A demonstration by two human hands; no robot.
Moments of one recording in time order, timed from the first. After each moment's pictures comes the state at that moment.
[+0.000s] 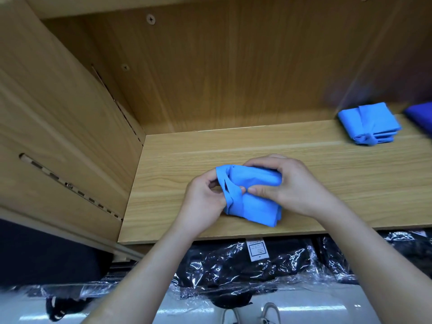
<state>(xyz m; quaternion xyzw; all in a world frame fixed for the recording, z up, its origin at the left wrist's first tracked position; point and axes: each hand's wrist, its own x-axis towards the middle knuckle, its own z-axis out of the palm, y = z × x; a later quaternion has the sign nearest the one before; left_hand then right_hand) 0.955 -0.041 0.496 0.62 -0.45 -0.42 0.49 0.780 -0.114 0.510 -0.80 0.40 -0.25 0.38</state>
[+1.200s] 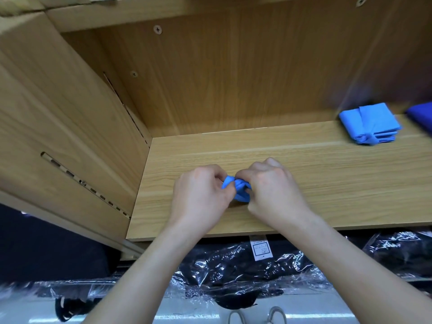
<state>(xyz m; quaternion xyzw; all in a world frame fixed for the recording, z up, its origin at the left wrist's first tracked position) 0.948 -0.023 0.546 0.77 -0.56 -0.14 0.26 0.816 -0.078 0.507 -0.87 0.44 -0.22 0.05</state>
